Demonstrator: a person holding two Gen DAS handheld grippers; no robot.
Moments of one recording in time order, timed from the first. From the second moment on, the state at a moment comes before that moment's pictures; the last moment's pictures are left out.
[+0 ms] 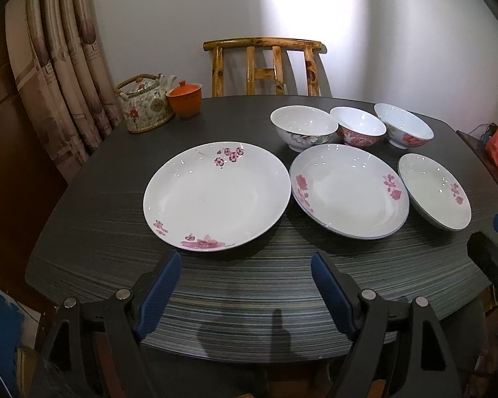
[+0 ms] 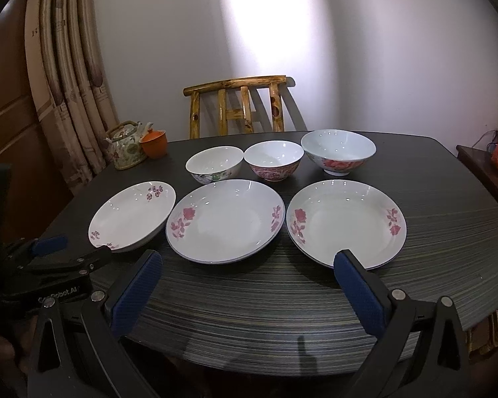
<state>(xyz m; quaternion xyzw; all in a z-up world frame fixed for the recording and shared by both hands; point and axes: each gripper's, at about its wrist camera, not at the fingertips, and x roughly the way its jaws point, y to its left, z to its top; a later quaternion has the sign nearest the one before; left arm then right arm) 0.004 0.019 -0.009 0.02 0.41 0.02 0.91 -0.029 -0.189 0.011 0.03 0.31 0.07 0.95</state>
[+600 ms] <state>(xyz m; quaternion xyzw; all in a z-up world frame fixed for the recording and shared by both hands) 0.009 0.037 -0.008 0.03 0.42 0.04 0.91 -0.021 -0.175 0.015 0.03 0.34 0.12 0.93</state>
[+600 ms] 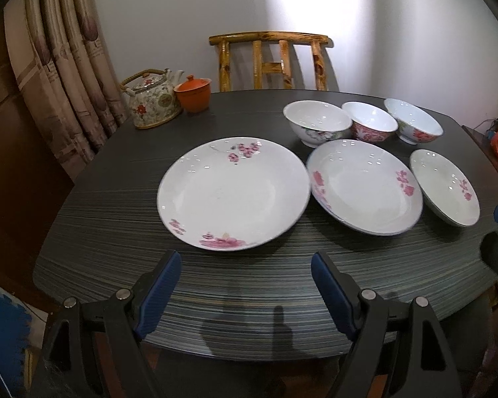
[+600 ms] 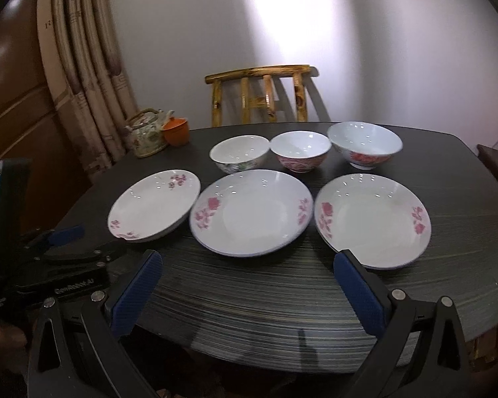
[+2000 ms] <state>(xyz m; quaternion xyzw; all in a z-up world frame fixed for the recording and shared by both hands) 0.080 0.134 -0.042 -0.03 0.51 0.07 0.86 0.178 -0.073 -0.006 0.04 0.50 0.36 0.79</state>
